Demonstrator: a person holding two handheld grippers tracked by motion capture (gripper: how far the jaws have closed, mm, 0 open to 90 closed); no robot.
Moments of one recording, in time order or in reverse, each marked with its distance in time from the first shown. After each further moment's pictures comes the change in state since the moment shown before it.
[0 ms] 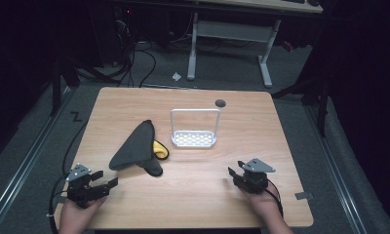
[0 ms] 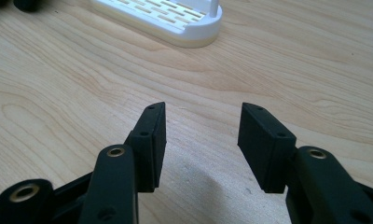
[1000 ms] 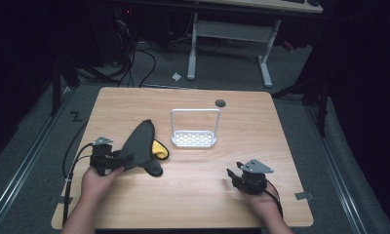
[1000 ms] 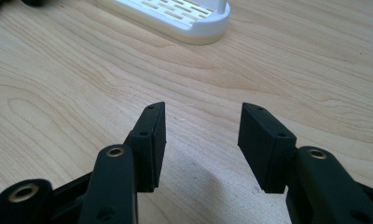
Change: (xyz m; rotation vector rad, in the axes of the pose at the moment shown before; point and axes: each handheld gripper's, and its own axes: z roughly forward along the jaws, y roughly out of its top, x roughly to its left) left arm 0.000 0.063 0.078 0.138 -0.008 0.018; right arm 0.004 -0.001 0.000 0.008 0.006 -0.014
